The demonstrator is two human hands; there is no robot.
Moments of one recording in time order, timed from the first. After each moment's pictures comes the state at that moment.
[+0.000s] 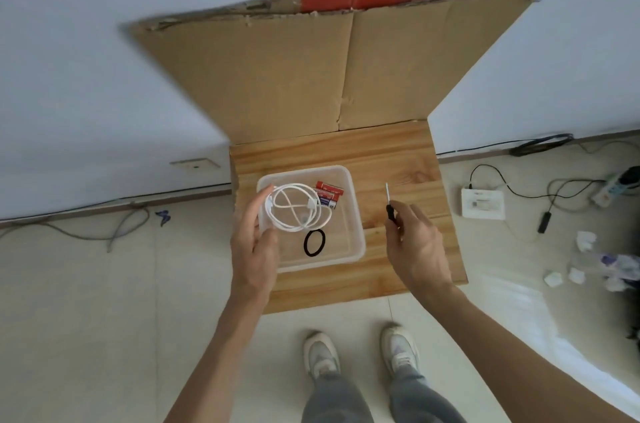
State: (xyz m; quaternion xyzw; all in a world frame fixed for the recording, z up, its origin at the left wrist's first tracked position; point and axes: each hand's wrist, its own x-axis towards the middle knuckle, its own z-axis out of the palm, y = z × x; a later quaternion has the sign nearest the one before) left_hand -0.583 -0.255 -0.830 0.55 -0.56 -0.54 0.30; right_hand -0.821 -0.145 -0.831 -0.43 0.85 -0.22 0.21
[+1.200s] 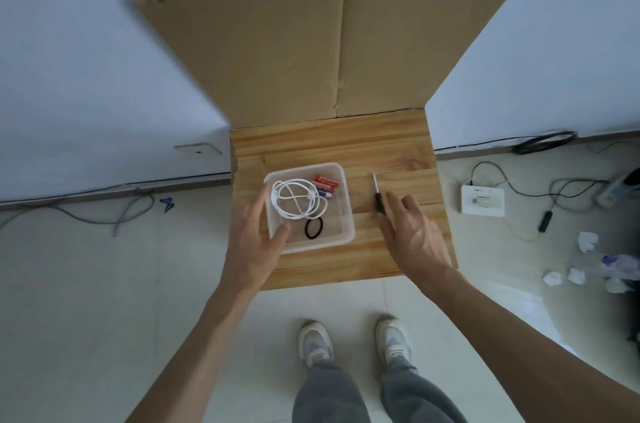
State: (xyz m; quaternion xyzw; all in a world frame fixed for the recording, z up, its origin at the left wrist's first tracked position) left_hand -0.567 -0.236 -0.838 0.60 -0.65 -0.45 0.11; right_hand -0.837 -0.124 -0.842 -0.53 0.82 -0.10 0.19
